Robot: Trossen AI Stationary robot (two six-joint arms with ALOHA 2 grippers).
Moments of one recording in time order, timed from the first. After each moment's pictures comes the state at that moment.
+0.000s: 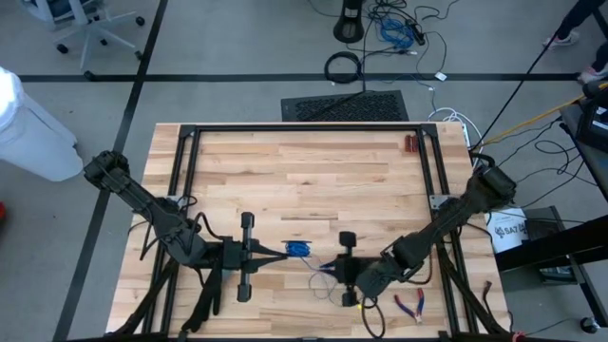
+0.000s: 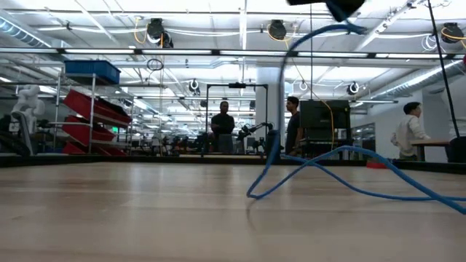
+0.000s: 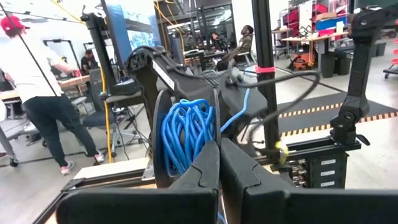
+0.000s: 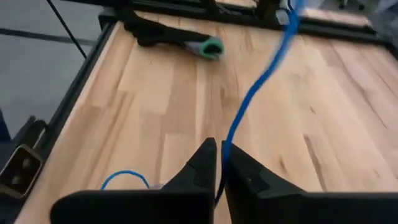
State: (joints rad) left arm -0.66 1.35 1.05 0.38 -0.62 0.22; right arm 0.63 1.63 1.08 -0.10 0.58 0.29
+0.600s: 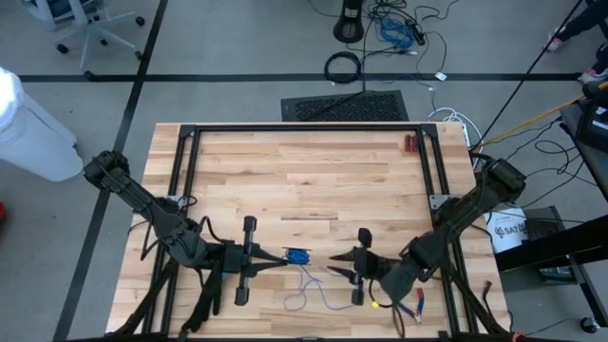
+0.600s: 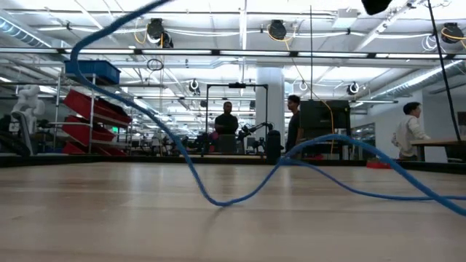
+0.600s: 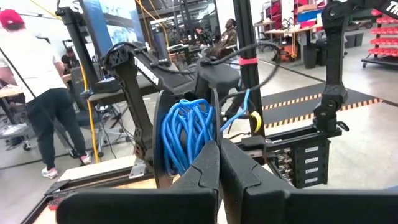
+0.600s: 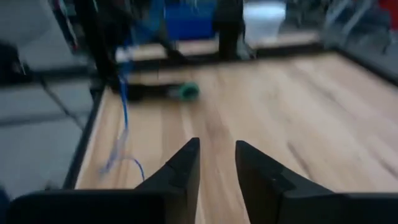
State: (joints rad) left arm -0.66 1.35 1.05 0.33 -0.55 0.22; right arm 0.72 1.53 0.94 0.15 0.82 0.42
